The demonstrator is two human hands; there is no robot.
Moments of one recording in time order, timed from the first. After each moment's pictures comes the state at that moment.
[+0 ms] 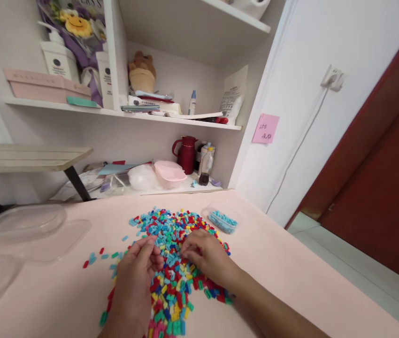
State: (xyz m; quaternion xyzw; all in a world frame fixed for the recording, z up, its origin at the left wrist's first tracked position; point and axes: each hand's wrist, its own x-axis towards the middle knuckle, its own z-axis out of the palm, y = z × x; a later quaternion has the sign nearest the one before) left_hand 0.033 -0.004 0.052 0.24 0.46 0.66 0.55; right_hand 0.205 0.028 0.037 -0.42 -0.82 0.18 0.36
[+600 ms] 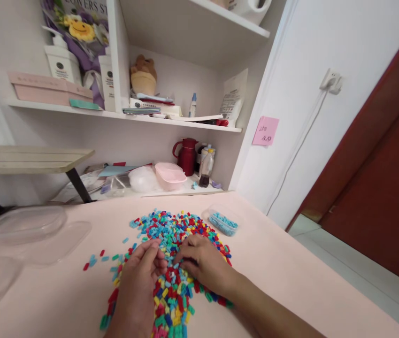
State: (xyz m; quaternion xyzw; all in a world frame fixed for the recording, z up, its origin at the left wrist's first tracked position) left_hand 0.036 -0.007 0.049 0.25 0.45 0.65 0.56; right_hand 0.203 0.029 0.027 -0.39 -0.87 0.13 0.28
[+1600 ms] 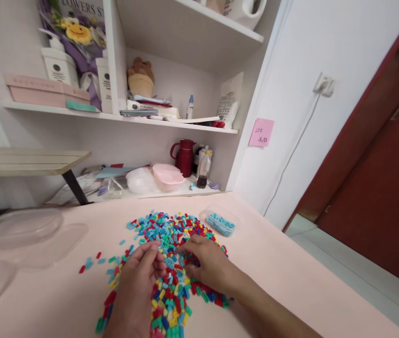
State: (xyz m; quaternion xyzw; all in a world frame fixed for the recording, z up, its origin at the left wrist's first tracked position) left_hand 0.038 -0.009 0.052 0.27 0.46 0.63 0.57; right_hand 0.212 0.020 0.041 -0.49 -0.83 0.16 0.22
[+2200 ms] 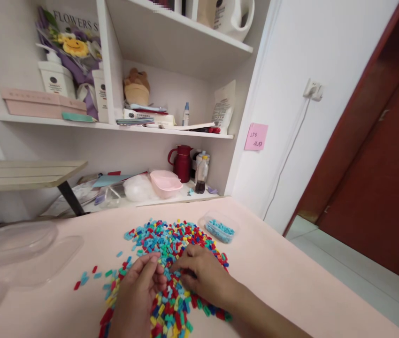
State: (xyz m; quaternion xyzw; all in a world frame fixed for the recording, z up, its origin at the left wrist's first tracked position) left_hand 0.038 0.000 0.044 0.25 0.46 0.62 0.58; right_hand 0.204 0.022 0.038 -0.45 -0.85 0.15 0.23
